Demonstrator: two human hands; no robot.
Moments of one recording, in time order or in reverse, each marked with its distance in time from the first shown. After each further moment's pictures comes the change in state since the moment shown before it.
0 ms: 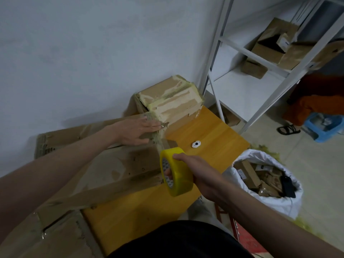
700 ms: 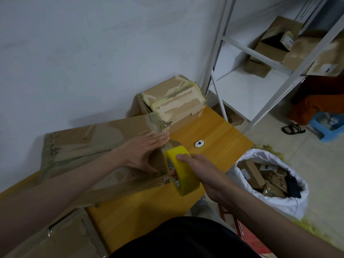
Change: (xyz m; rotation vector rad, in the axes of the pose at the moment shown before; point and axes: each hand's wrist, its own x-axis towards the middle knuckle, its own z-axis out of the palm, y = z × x) left_hand -0.021 0.073 0.025 -0.032 0.119 -0.055; right_hand -0.008 0.003 0.002 -0.065 0.018 -0.060
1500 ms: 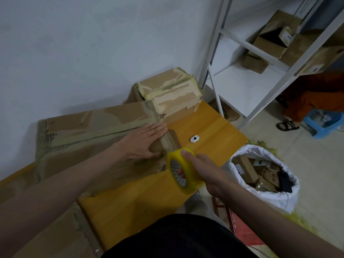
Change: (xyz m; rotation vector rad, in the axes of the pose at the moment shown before) left_hand 0.025 0.006 0.009 0.069 -0.026 -0.141; right_hand 0.020 0.028 -0.024 0.002 0.127 0.034
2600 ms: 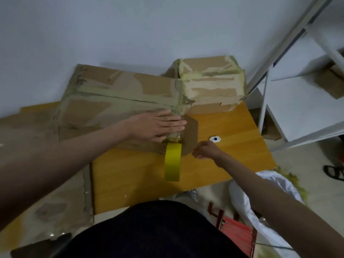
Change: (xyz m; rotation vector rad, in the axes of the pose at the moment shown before) left_hand -0.017 0.024 0.010 0.242 0.065 0.065; right_hand 0.204 0.039 -0.072 -0.616 -0.330 0.016
